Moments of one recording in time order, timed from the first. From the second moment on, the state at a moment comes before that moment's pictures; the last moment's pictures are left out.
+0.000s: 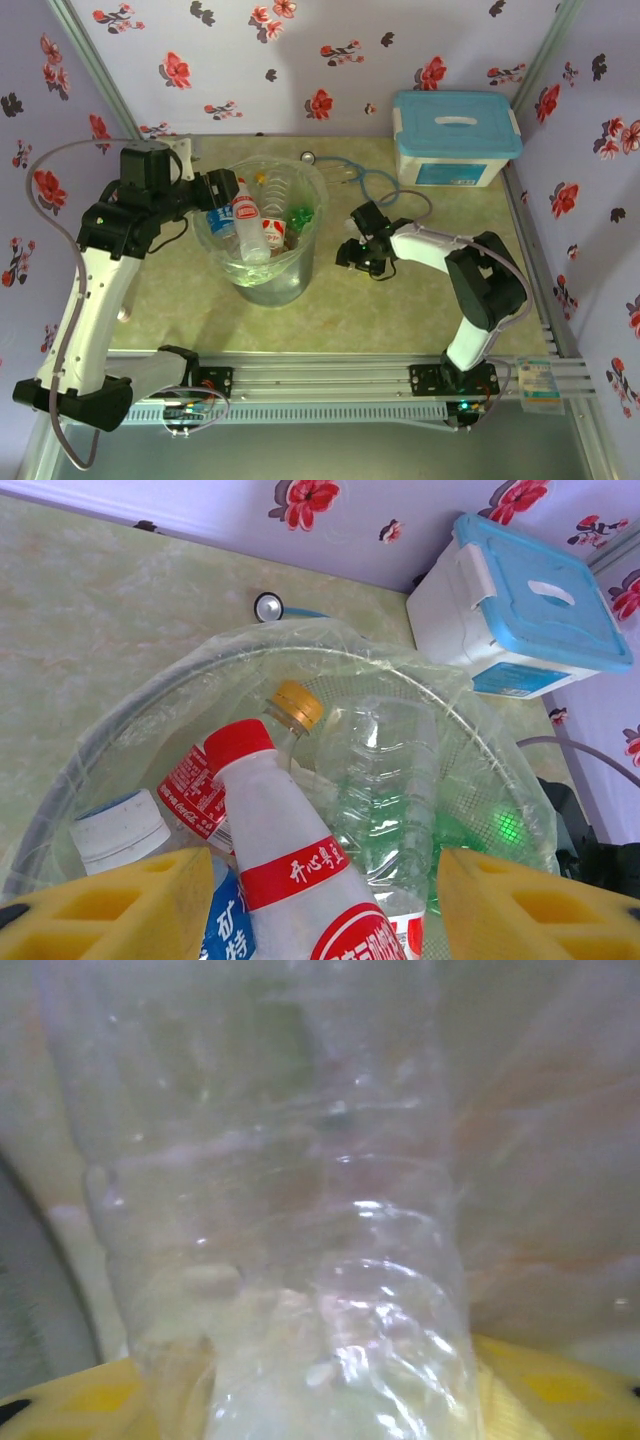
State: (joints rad) left arm -0.31 1.13 1.52 -0.96 0.19 -0.43; right arm 0.58 1.73 0.98 -0.47 -0.22 0.76
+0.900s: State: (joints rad) left arm -0.28 1.15 1.52 -0.92 0.19 -0.45; right arm 0.48 1.37 1.53 -0.96 -0.12 0.47
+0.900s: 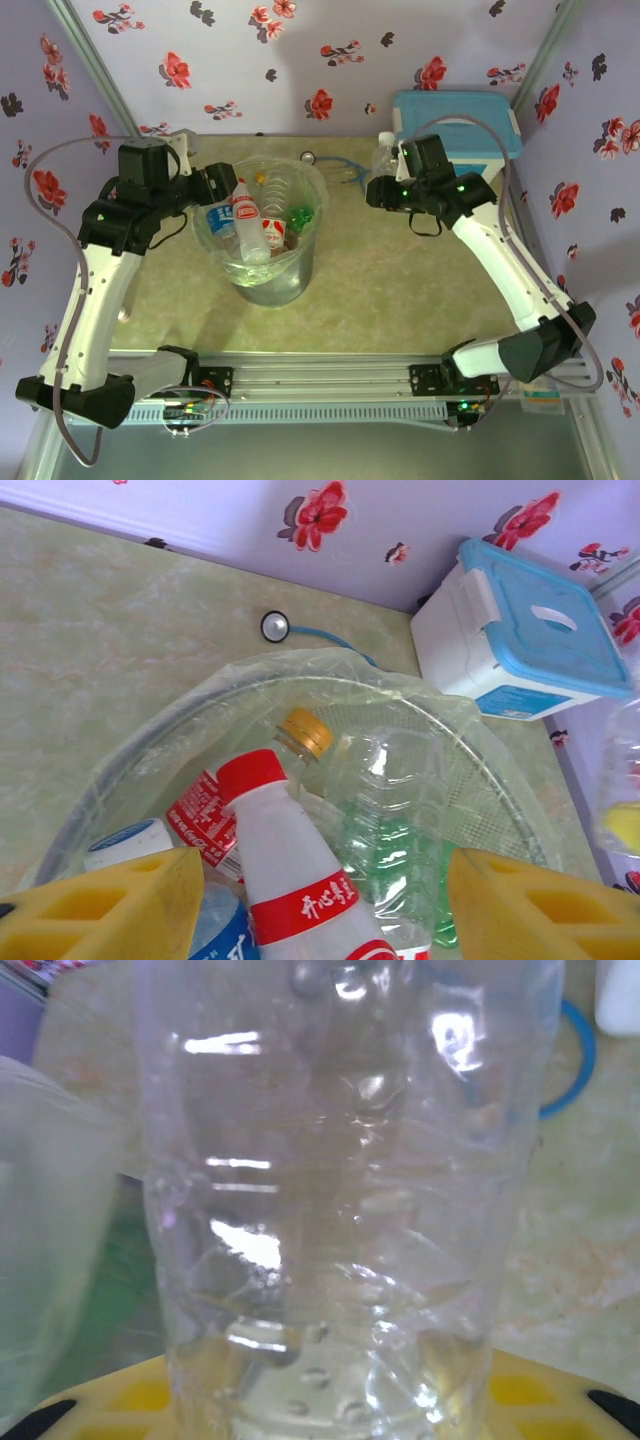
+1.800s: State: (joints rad) left arm -0.31 1.20 1.45 -0.87 0.21 -0.52; right arm 0.73 1.67 1.98 -0.99 -0.18 0.40
